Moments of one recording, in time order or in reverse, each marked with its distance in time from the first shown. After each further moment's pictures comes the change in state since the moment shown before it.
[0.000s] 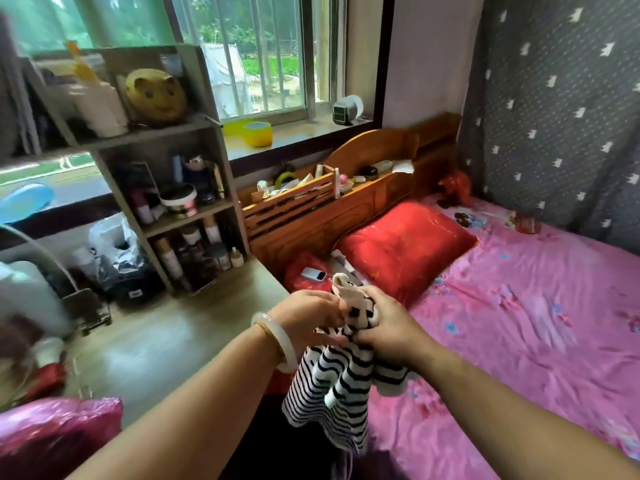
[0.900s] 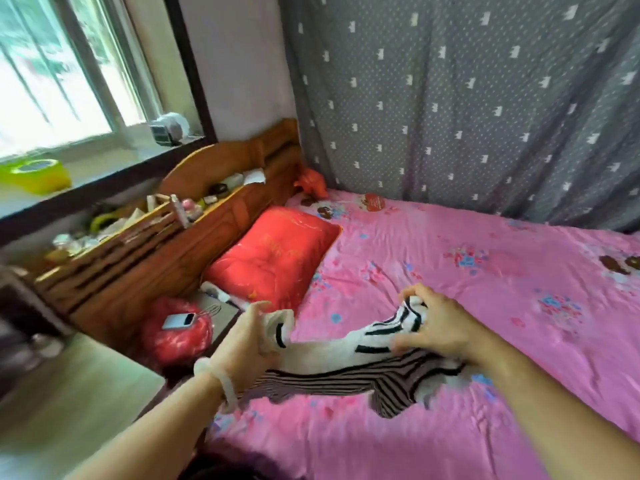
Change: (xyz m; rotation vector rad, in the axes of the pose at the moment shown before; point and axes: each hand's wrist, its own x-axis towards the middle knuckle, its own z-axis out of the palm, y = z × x) left_hand 0.129 -0.038 0.125 0.968 -0.076 0.606; right_hand -0.129 0.113 -0.238 -0.343 0.411 0.332
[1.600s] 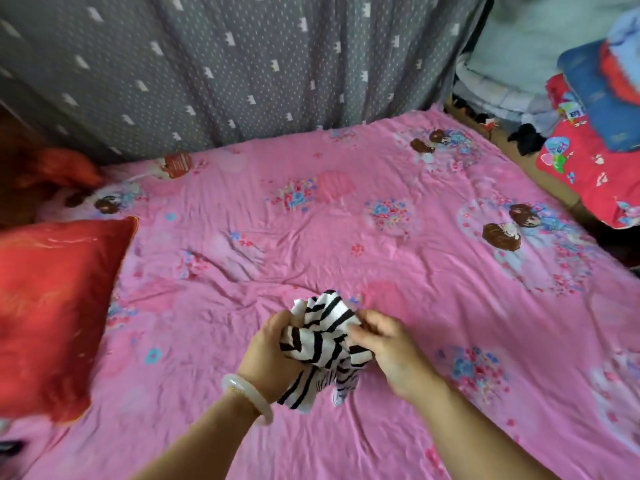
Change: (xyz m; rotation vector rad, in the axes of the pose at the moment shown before) left_hand 0.161 0.230 0.407 -0.258 -0.441 0.210; right_hand -0.001 0.356 -0.048 1.091 0.476 0.421
